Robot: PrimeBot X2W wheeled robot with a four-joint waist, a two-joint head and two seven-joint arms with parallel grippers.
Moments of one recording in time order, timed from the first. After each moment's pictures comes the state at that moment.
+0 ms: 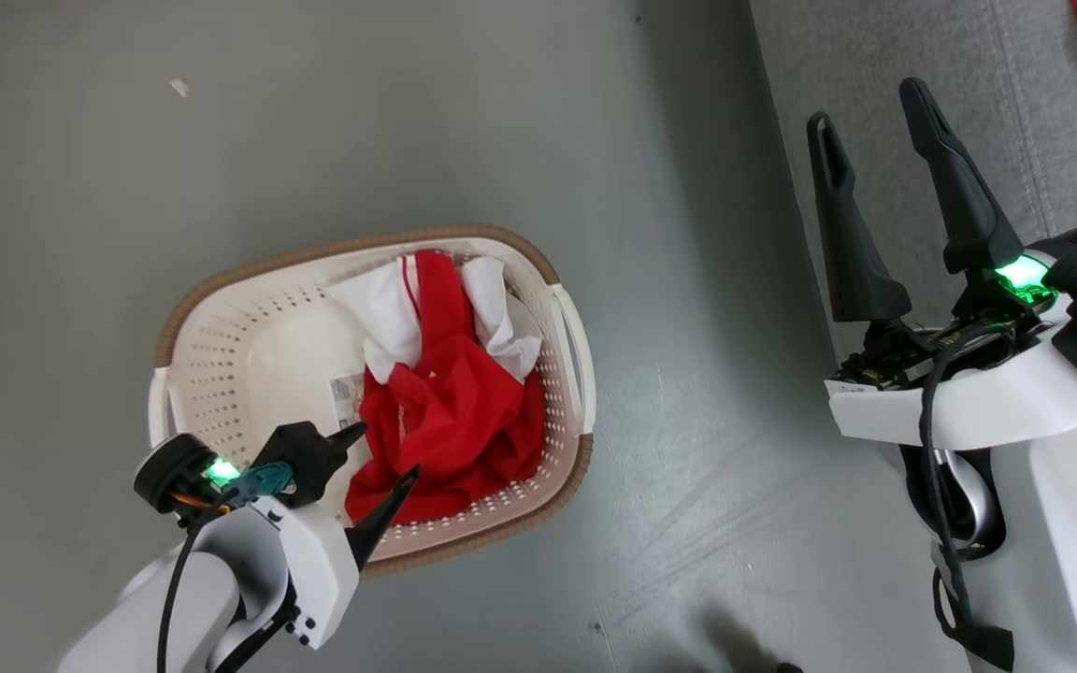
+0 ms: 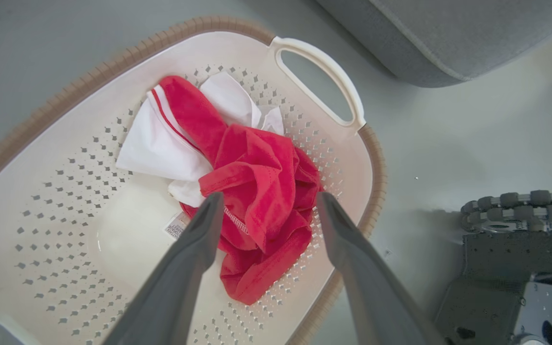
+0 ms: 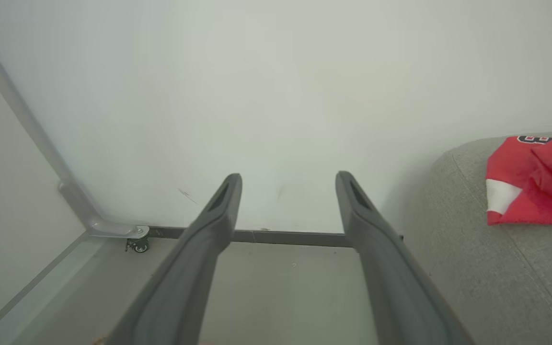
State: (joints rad) left arm -0.50 0.40 -0.77 0.29 -0.51 -0.13 0.04; right arm -0.40 -0.05 0.12 -0.19 0.17 0.12 -0.25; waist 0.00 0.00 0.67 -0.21
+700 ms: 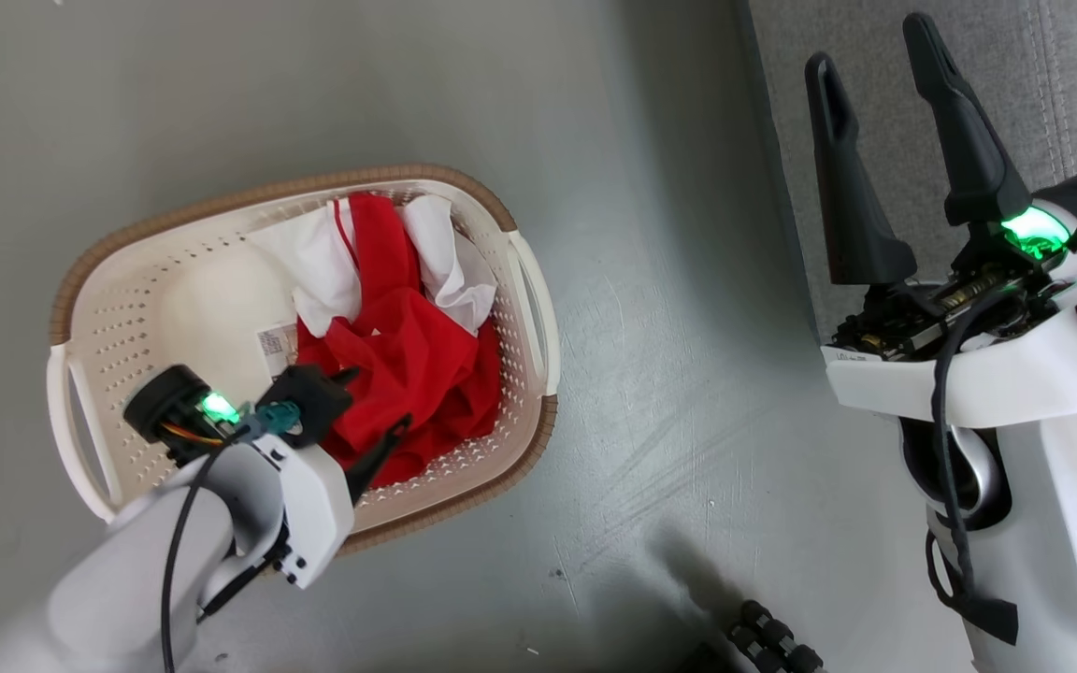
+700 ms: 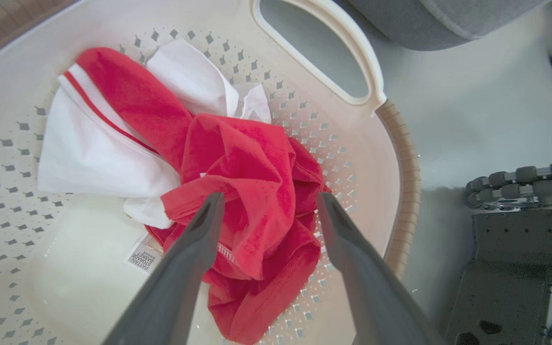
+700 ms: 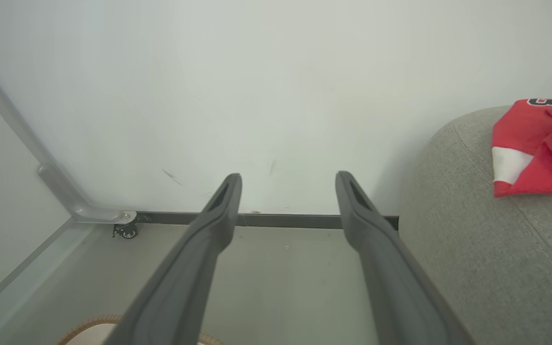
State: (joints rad) left arm -0.66 0.42 -0.88 0.34 -0.52 -0.13 0.07; right arm -0.47 -0.05 0.14 -0.22 0.21 0.12 -0.26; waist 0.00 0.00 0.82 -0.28
